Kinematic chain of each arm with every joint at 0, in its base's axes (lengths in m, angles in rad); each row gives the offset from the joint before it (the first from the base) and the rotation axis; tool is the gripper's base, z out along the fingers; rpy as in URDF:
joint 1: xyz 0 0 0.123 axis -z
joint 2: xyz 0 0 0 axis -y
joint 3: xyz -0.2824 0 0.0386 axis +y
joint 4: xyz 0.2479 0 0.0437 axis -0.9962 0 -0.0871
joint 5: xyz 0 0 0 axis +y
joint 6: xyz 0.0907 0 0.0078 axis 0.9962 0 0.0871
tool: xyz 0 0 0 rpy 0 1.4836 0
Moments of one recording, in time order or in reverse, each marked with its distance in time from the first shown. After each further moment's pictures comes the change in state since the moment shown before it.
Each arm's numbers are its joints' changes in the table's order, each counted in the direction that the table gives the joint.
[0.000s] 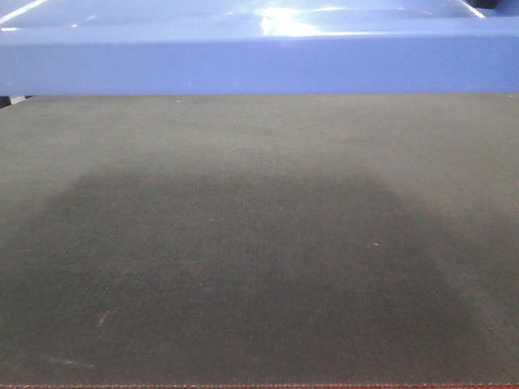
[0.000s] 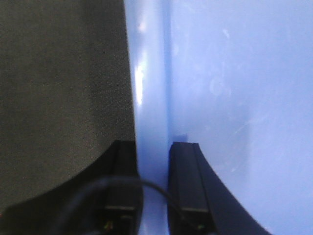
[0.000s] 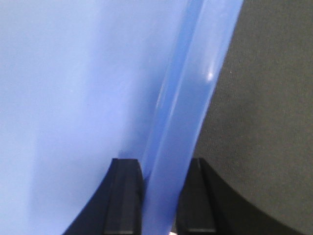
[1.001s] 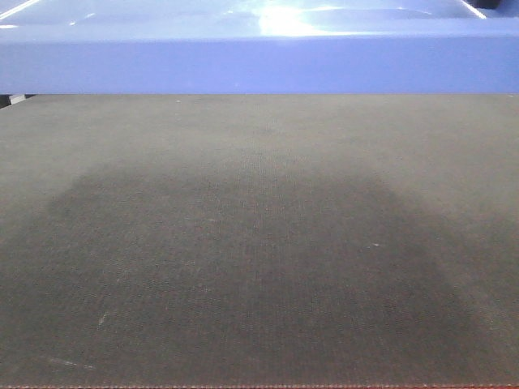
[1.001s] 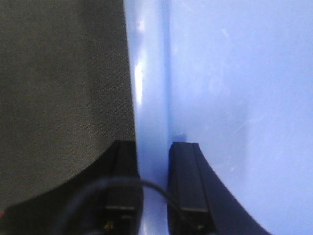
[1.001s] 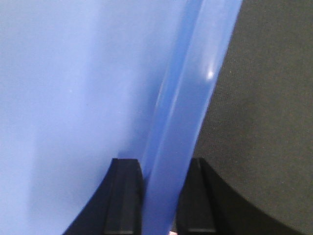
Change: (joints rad) left arm 0.000 0.002 -0.002 0.009 0.005 0.000; right arm 0.000 0.000 0.000 0.000 0.007 0.000
